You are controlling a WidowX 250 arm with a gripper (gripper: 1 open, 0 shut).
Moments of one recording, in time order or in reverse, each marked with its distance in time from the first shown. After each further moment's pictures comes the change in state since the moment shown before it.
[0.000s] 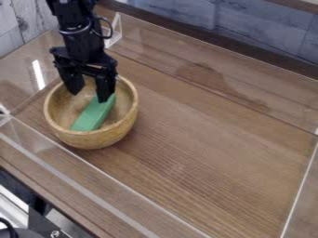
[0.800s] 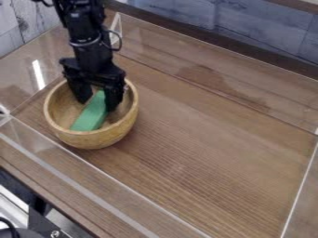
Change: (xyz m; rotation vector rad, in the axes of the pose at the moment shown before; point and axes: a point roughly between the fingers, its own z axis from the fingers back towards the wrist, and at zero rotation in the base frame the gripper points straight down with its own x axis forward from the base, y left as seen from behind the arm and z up) arm 0.001 -0.004 -0.011 -0.012 0.019 0.019
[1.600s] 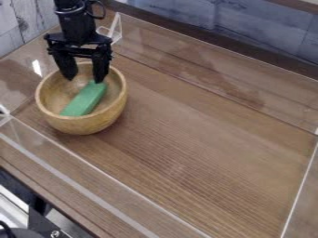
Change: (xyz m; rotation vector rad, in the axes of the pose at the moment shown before) arm 0.029 0.033 0.018 -0.009 0.019 0.153
